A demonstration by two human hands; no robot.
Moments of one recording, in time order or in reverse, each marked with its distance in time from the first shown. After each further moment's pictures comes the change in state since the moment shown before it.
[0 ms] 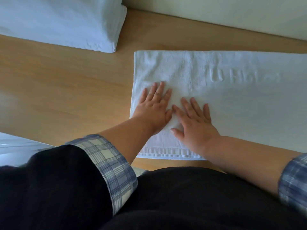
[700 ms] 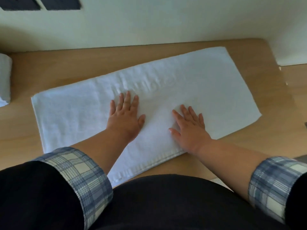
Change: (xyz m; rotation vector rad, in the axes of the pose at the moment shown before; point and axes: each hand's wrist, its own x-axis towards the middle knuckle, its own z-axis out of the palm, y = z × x) left_hand 0.087 0.139 -0.008 0.079 -0.022 0.181; right_hand -0.104 0.164 -0.020 0.203 -0.012 0.544
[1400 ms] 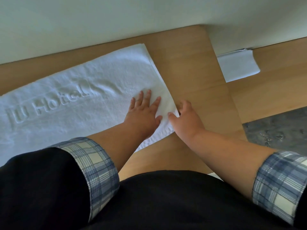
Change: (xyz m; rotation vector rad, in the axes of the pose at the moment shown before) left_hand 0.117 0.366 -0.006 0.029 -0.132 0.201; right_hand 0.012 0.298 -0.070 0.792 0.174 0.347
